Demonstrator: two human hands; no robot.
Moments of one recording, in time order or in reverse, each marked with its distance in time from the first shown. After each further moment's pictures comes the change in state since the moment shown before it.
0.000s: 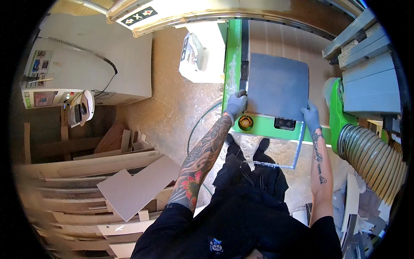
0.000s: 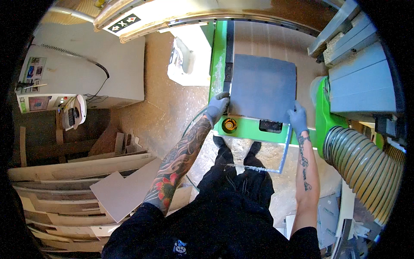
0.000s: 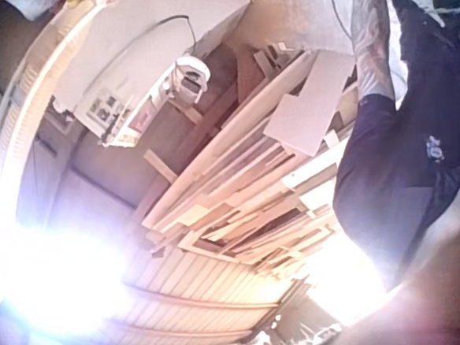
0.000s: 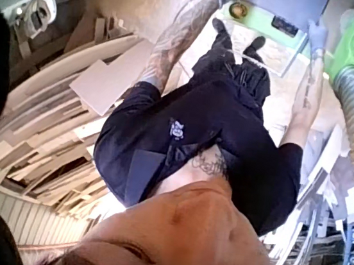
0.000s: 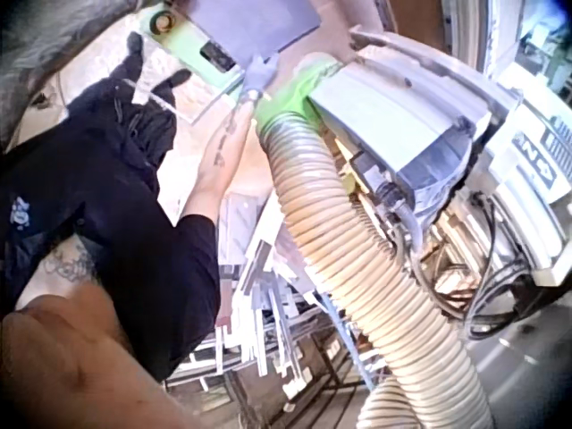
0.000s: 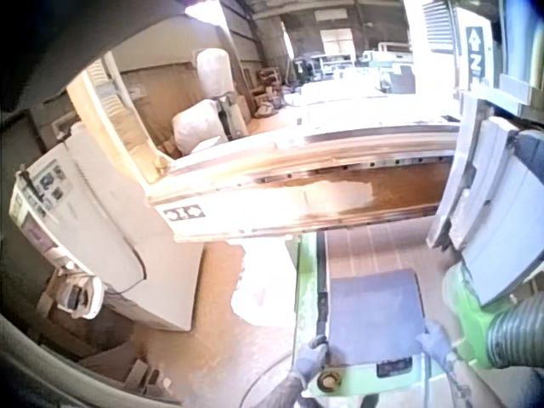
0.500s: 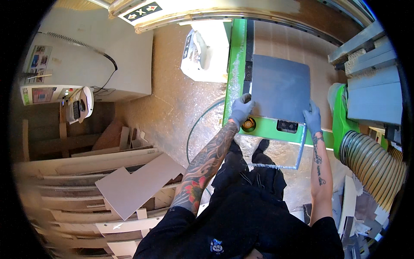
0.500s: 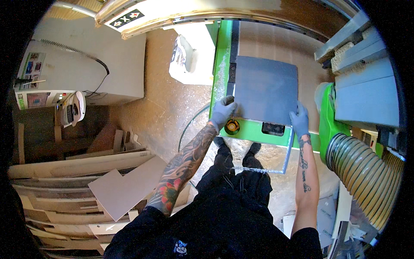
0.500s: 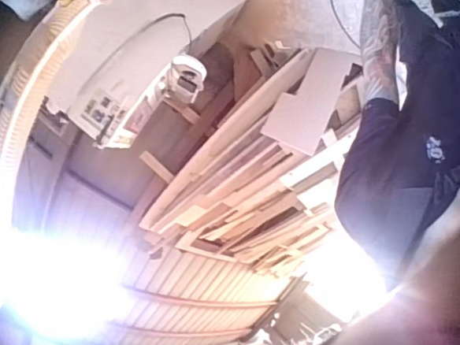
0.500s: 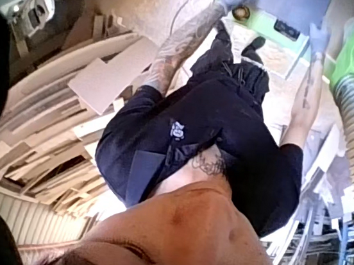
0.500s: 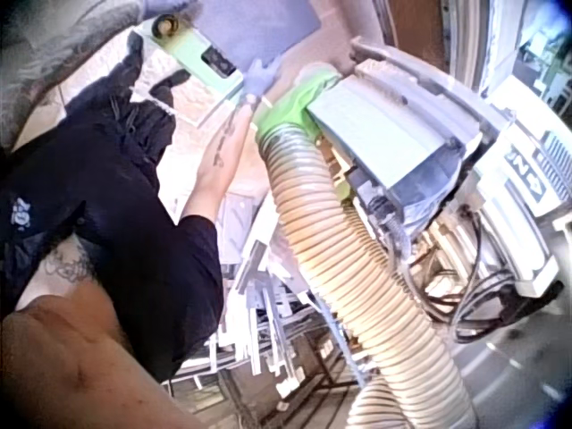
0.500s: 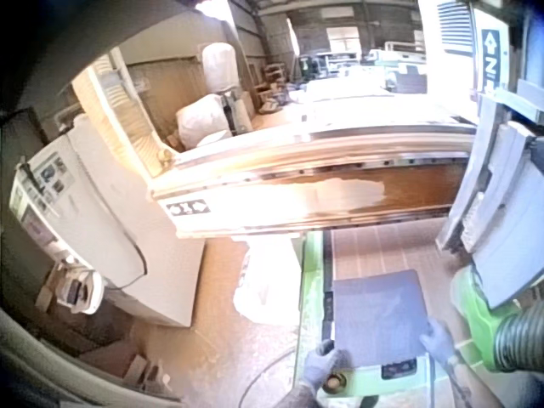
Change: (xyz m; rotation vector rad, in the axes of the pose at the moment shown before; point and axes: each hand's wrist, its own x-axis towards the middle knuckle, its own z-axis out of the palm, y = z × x) left_hand -0.019 0.000 0.008 0.067 0.090 0.049; right_hand 0.015 0.033 0.018 -0.111 0.184 -0.217
